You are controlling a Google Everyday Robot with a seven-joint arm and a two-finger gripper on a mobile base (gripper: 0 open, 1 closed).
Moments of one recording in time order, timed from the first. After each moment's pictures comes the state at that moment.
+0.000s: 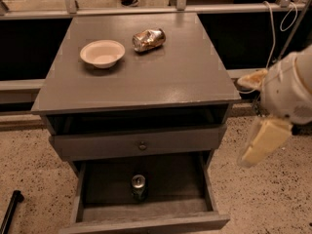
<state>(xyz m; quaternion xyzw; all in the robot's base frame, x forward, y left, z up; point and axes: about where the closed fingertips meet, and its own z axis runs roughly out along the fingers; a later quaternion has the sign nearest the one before) 0.414 -0.171 0.917 -0.62 0.75 0.02 0.23</state>
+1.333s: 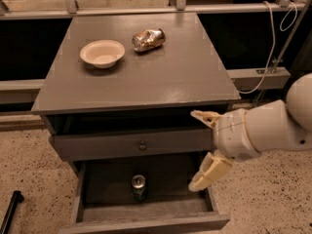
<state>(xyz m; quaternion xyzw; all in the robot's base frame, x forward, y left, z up) 0.416 -0.090 0.815 -0.64 0.67 0.15 0.34</state>
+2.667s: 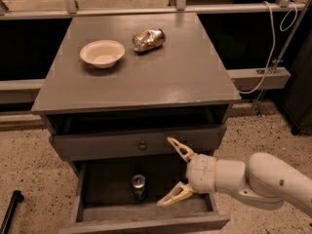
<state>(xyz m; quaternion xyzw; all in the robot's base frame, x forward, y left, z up) 0.433 -0.024 0.687 -0.58 0.57 0.25 0.53</state>
